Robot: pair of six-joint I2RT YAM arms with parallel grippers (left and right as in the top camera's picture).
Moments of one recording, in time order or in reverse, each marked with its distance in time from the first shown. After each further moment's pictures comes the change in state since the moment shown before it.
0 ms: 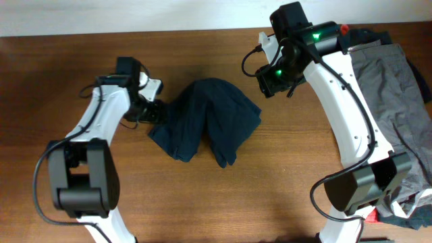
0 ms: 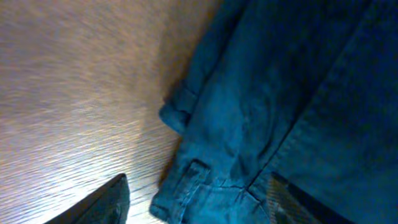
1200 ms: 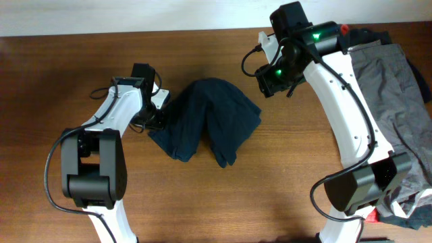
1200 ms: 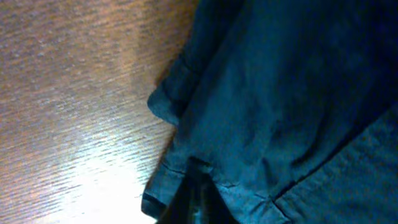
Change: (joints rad) left arm -0.047 0.076 0.000 -0.014 -0.113 -0.001; right arm 0.000 0.000 0.000 0.005 -0.003 0.000
